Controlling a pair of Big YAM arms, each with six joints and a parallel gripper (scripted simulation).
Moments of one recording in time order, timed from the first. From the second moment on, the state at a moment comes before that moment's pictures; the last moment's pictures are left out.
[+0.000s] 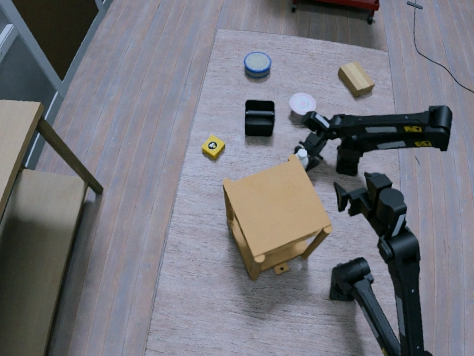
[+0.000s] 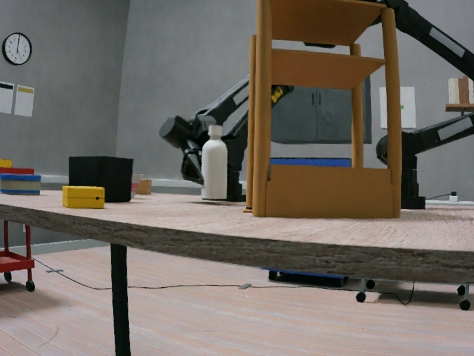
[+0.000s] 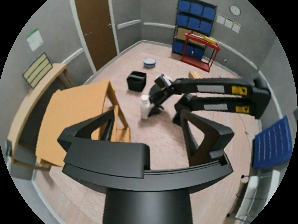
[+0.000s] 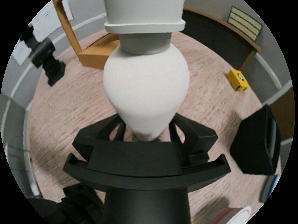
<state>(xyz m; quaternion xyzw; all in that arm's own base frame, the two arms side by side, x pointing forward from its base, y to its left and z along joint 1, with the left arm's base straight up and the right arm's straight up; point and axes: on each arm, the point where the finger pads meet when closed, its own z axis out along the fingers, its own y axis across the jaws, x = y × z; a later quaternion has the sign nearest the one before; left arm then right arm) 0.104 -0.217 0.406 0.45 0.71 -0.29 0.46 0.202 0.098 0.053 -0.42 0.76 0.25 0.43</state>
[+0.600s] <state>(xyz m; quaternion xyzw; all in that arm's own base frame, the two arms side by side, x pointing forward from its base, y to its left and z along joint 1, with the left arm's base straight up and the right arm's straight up) 0.105 -0.209 0.402 0.48 0.72 -0.25 0.44 0.184 0.123 0.081 -0.42 0.76 0.25 0.42</state>
